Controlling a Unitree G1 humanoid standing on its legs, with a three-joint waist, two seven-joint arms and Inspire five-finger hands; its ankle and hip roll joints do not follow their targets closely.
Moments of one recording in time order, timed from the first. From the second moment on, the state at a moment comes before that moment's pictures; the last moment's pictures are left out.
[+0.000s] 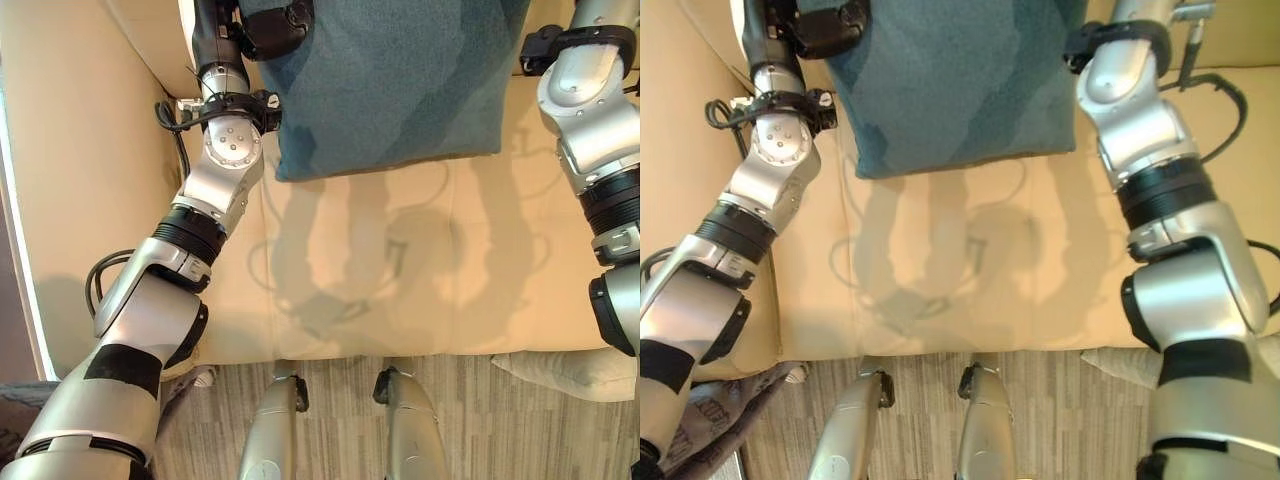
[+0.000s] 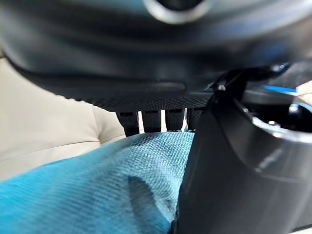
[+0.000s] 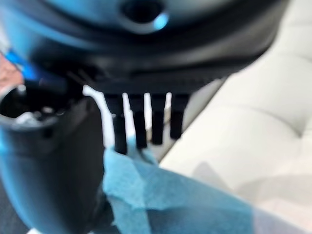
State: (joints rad) left arm -1.30 0.45 -0.50 0.79 -0.51 -0.23 0.56; right arm -1.44 -0.77 0.57 0.72 0.21 -0.06 -0.64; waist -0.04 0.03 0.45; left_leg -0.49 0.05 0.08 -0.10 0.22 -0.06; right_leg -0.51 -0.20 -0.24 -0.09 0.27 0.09
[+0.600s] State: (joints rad) left arm -1.06 0.54 -0.35 0.50 -0.58 -0.18 0.48; right arm -0.98 -0.77 0.28 0.48 0.20 -0.05 -0.55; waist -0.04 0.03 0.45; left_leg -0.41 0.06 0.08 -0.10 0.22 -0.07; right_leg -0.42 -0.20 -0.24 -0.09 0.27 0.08
